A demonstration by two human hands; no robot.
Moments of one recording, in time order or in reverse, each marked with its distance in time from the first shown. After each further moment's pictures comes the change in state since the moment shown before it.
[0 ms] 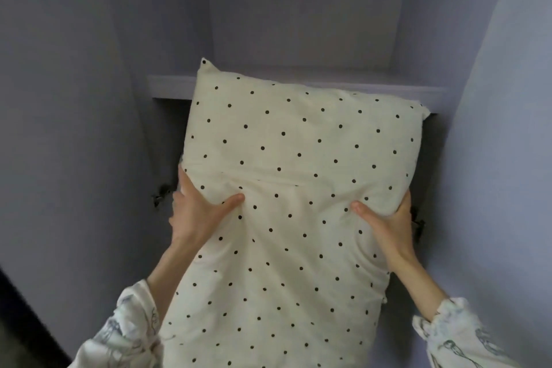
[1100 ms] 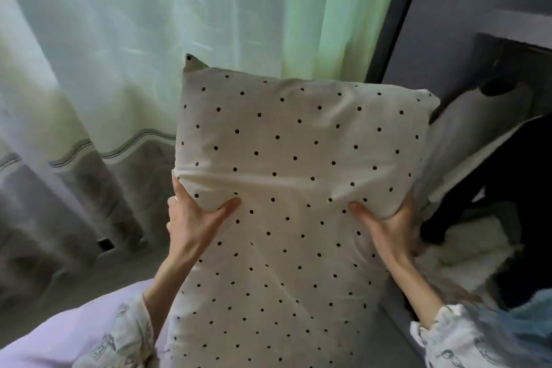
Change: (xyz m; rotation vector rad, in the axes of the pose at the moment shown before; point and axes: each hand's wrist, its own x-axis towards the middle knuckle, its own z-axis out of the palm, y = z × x) left_hand -0.374 -0.170 -0.361 0.101 0.715 -0.499; right_hand -0.378 -0.061 0.169 0.158 -0.844 -0.146
